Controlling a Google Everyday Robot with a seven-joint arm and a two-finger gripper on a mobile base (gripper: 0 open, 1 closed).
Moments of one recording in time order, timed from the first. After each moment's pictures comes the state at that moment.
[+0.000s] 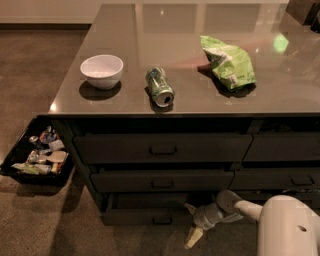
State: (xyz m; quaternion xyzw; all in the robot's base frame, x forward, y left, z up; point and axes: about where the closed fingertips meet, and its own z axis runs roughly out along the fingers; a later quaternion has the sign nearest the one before) arm 0.483 -0.131 0.190 -0.59 0.71 0.32 0.21
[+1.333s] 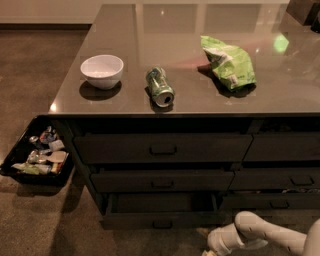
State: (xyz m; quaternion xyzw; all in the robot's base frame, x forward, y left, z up) arm 0.386 -0.162 0.234 -0.52 0.75 0.35 0.20
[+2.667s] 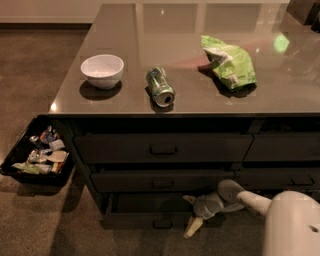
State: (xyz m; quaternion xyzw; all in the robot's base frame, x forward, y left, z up) arm 0.513 -0.129 0.243 -0.60 0.70 0.31 0.24
